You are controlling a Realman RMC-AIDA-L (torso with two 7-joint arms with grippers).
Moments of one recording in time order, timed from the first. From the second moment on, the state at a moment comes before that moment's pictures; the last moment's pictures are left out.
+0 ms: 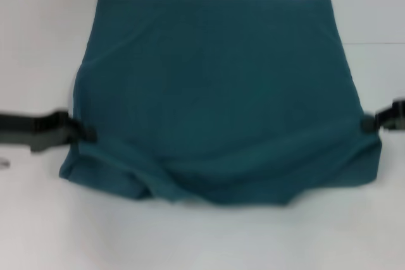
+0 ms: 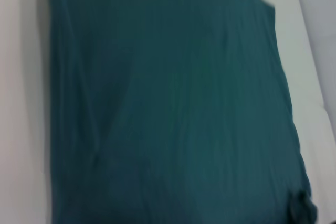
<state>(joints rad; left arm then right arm) -0.67 -1.98 0.42 0.75 2.48 1.58 -2.52 0.72 1.91 -0.46 -0.73 -2.52 -1.60 2.42</state>
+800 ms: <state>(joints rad) -0.86 -2.02 0.80 0.55 2.49 0.80 -2.62 0.85 1.97 -0.73 -0.58 -2.44 -0.93 2.43</state>
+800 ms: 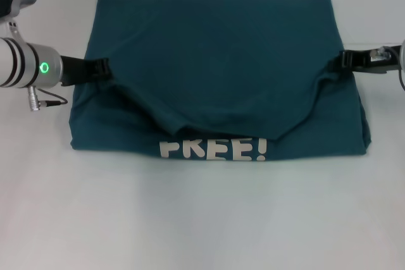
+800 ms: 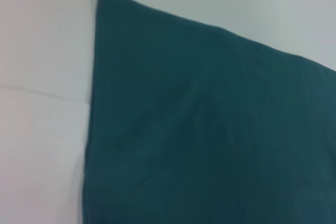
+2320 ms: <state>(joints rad) -0.94 -2.05 0.81 0.50 2.54 0.58 -2.60 0.94 1.94 -0.81 -0.51 -2.44 -0.73 2.44</state>
